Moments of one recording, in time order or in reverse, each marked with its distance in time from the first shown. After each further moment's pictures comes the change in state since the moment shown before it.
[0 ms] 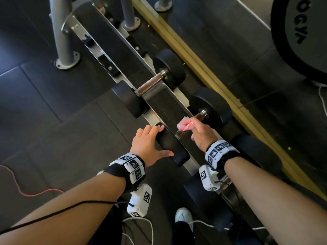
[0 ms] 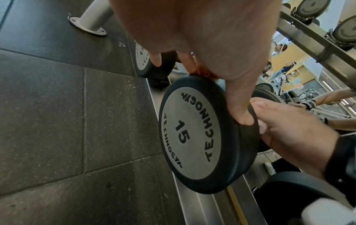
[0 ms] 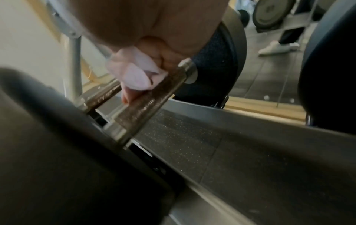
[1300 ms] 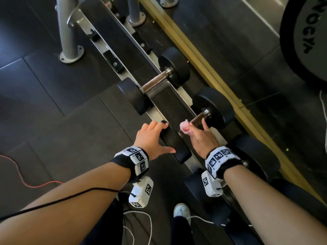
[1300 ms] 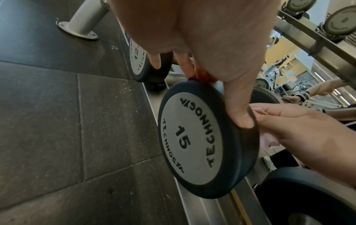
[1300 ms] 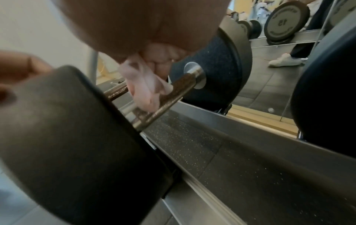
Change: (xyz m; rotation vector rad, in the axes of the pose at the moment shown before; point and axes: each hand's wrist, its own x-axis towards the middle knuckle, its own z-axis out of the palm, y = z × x) left_hand 0.005 0.003 -0.013 0.077 -0.069 0.019; right_hand -0.024 -0.014 0.012 -0.340 -0.023 0.009
